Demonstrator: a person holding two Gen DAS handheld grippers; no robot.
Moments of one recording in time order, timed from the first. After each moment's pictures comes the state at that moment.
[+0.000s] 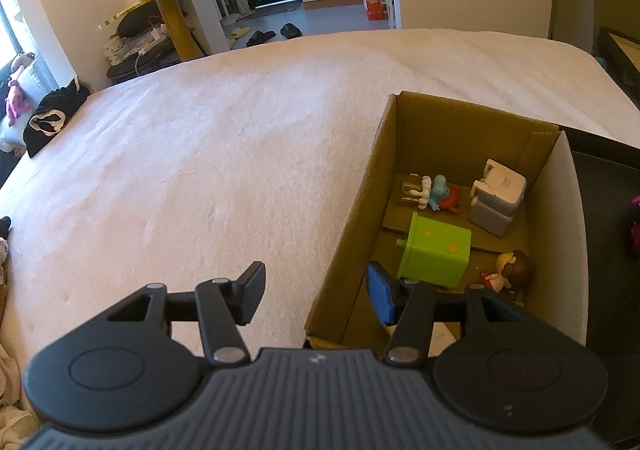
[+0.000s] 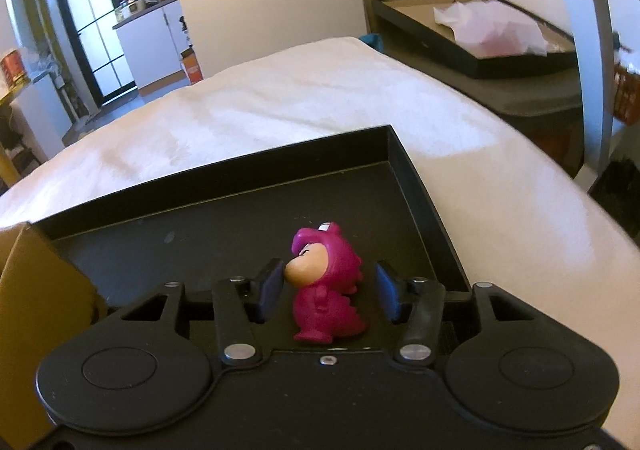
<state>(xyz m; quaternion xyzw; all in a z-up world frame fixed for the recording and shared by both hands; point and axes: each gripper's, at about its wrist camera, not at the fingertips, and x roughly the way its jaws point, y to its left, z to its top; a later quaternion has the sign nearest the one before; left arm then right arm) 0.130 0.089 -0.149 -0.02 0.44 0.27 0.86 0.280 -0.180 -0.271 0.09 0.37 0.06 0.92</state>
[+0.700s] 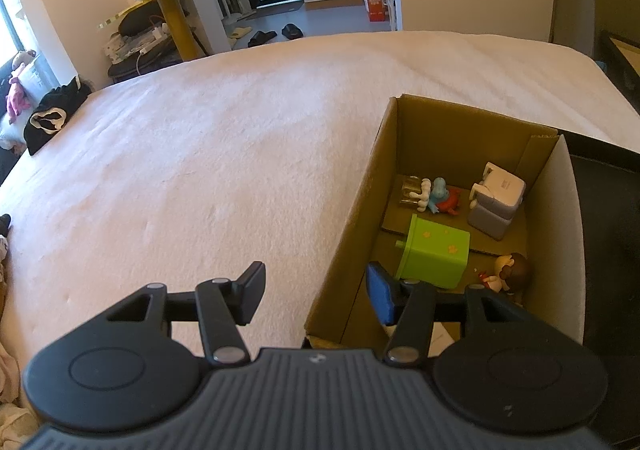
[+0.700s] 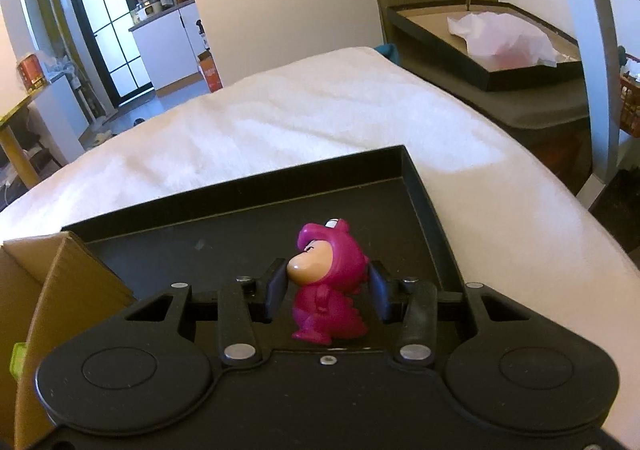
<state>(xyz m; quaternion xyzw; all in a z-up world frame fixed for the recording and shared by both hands) 0.129 0.091 -0.147 -0.03 0.43 0.27 0.86 0.265 -0.182 -0.243 0.09 0.37 0.09 0.92</state>
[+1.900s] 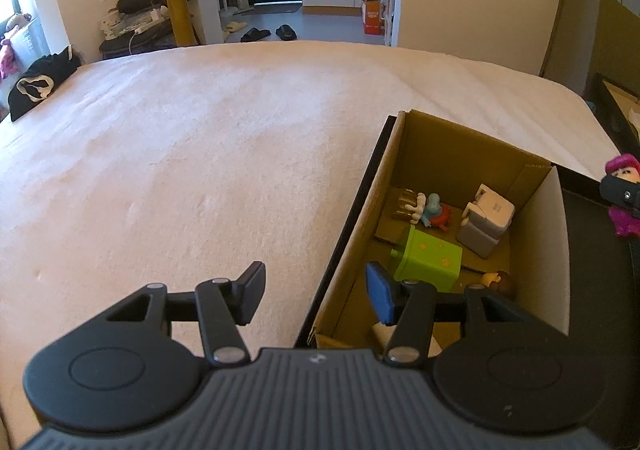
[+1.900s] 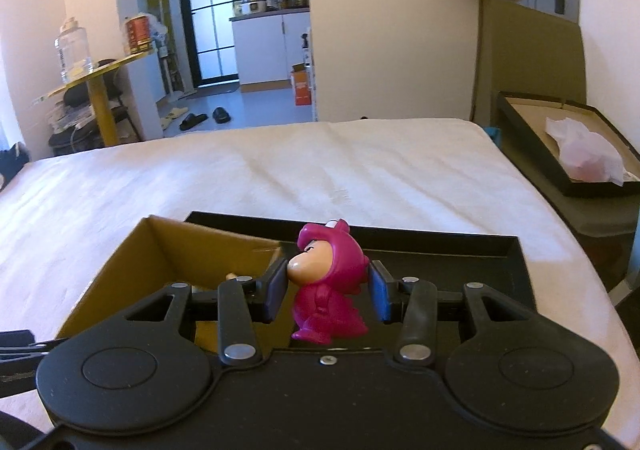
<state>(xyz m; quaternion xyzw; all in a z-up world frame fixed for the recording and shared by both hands) 0.114 0.115 -0.149 -0.09 0.41 0.25 0.87 0.211 -0.087 -0.165 -0.01 0.30 0.19 0.93</state>
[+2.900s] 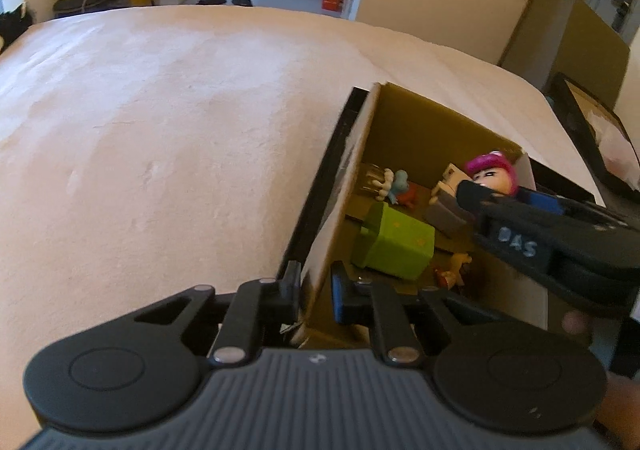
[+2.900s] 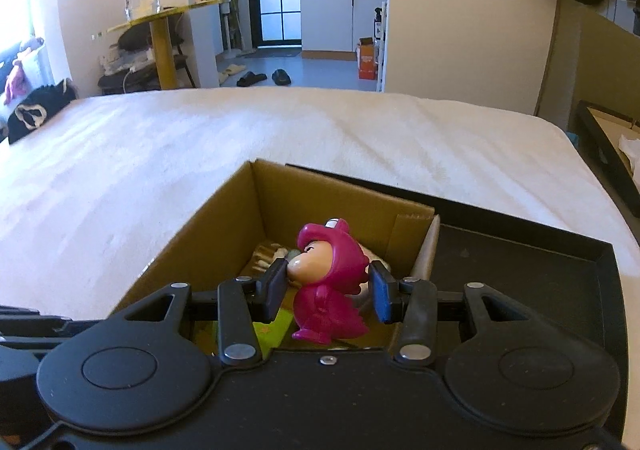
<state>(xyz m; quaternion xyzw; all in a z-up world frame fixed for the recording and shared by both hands) 0.117 0.137 -0.167 -0.16 0.43 0.16 0.87 0.187 -0.009 -0.185 -0.07 0.33 0.27 0.90</state>
